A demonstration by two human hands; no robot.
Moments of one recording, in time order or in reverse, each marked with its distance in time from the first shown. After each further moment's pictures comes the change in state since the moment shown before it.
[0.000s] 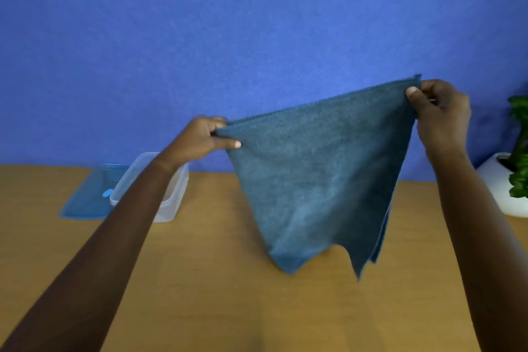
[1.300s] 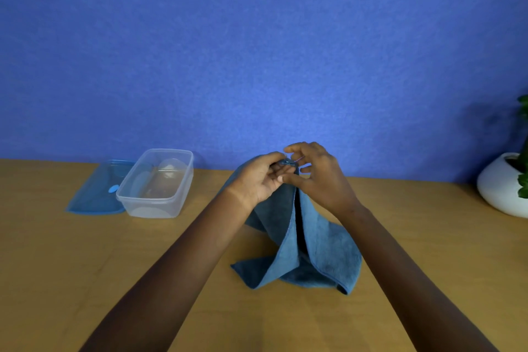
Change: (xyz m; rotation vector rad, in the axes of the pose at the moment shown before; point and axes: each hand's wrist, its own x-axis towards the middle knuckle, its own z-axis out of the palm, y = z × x) left_hand -0.018 0.058 0.098 -1.267 0.178 -0.801; right_hand -0.112 -0.011 0.095 -0.035 -0.658 -0.171
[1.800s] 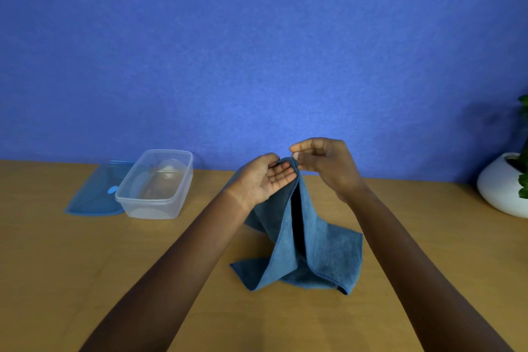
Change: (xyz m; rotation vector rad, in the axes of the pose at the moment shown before) left_hand -0.003 0.000 0.000 0.032 0.017 -0.067; right_hand 0.014 -0.002 -0.018 0.442 0.011 0.264
